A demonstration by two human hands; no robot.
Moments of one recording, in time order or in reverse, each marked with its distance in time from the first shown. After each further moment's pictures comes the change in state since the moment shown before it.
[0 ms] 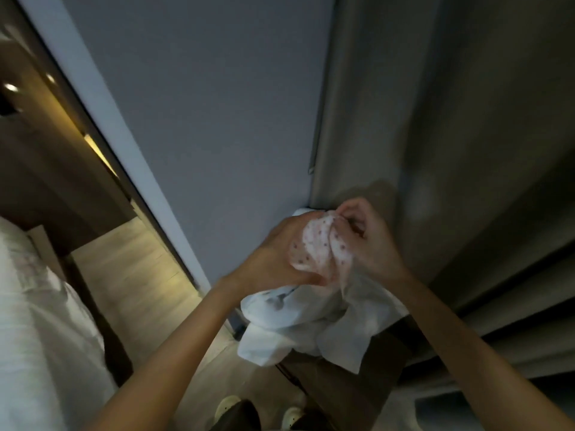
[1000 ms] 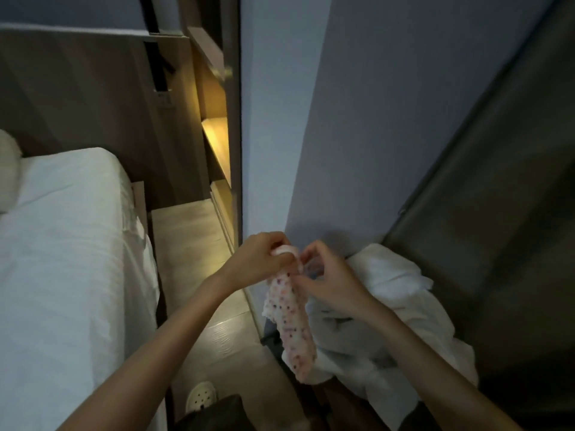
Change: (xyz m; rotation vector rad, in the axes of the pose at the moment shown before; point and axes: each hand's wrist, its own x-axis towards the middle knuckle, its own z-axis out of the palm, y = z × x) left_hand -0.129 -0.055 -0.128 0.175 0.335 -0.350; right_hand -0.017 -0.046 0.189 -0.107 -0.615 -0.092
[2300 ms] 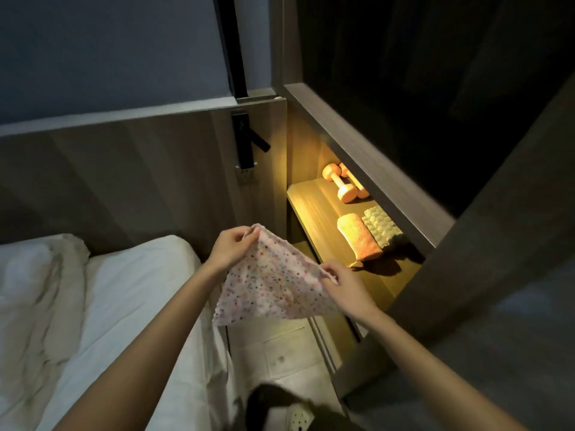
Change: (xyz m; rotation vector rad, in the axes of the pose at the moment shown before) left_hand 0.346 -0.392 -0.407 -0.299 0.293 -0.382; right_hand 0.600 -0.034 0.205 -0.006 -0.039 0.142
